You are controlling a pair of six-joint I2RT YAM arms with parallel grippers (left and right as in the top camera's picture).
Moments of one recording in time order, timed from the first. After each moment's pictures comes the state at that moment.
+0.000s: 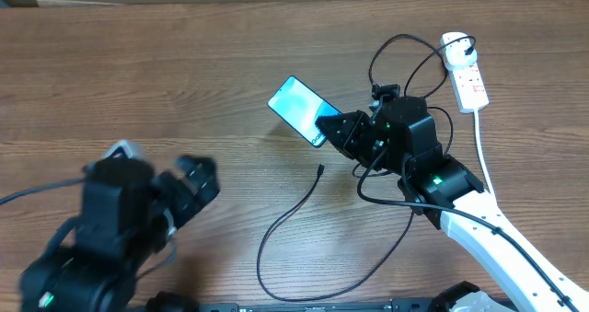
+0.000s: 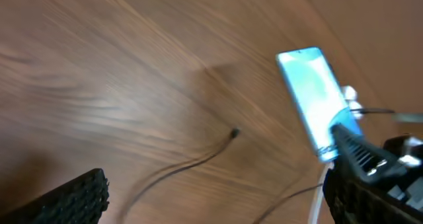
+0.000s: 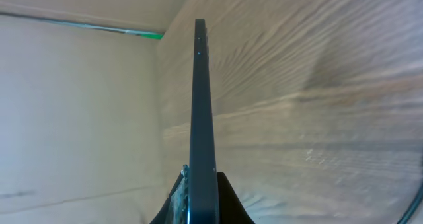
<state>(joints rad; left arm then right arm) -0.29 0.87 1.28 -1.23 0.02 -1.00 0.46 1.26 0.86 -0.11 -0.41 1.14</state>
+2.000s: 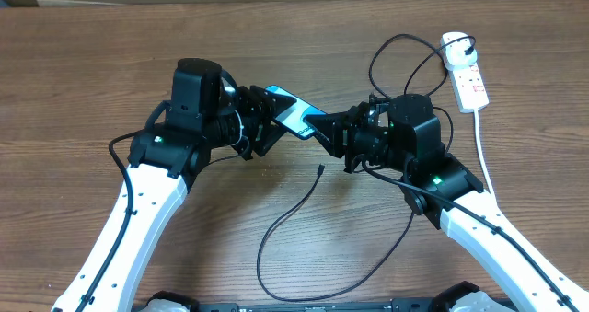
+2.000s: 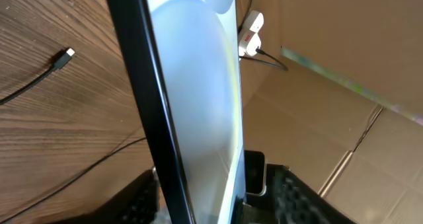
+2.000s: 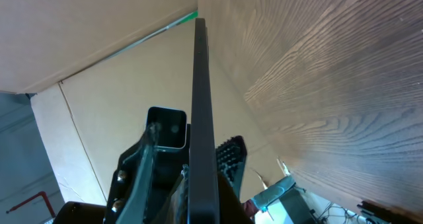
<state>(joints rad) -0.28 1.36 1.16 -0.55 0.62 -1.46 0.46 1.26 0.86 0.02 -0.57 1.77</state>
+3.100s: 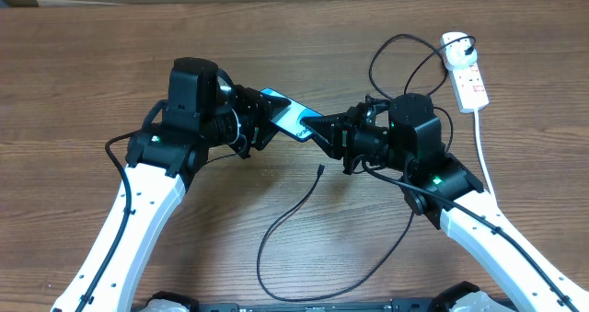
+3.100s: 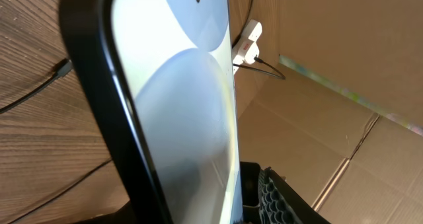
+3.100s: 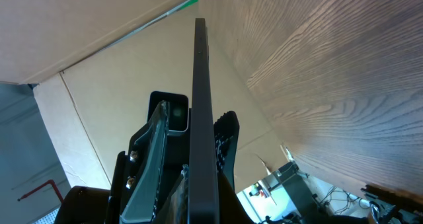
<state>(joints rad) -0.27 1.36 1.16 -0.55 0.61 -1.46 0.46 1.26 0.86 0.04 -0.63 1.80</state>
